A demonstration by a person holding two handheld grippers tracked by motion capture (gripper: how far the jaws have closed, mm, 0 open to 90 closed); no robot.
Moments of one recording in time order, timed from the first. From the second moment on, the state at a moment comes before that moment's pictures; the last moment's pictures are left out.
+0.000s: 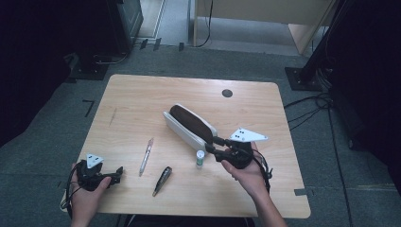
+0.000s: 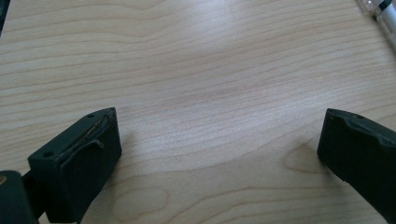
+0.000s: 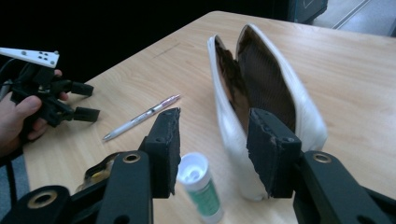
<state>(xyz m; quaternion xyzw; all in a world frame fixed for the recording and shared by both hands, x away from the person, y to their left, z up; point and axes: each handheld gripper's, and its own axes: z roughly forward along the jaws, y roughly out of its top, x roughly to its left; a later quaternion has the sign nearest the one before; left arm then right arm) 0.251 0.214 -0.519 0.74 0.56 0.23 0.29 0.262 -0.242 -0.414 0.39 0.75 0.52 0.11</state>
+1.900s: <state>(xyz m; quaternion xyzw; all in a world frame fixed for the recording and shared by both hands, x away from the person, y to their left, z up) 0.251 0.214 -0.519 0.74 0.56 0.22 0.29 0.250 -0.220 -0.398 0.41 0.72 0.52 0.20</state>
